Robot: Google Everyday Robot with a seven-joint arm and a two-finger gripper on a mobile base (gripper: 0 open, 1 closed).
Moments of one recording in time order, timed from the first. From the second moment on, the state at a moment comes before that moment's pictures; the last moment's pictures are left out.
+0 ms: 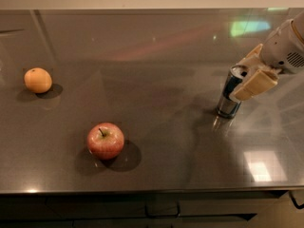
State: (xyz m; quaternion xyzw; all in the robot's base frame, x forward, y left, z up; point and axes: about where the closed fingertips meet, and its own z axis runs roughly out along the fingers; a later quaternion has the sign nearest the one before) arm 0.505 -0.216 0.917 -0.56 0.79 0.10 0.24
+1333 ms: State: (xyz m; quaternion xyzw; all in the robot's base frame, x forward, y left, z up) arm 0.466 -0.139 0.936 -0.61 0.75 0.18 0.21
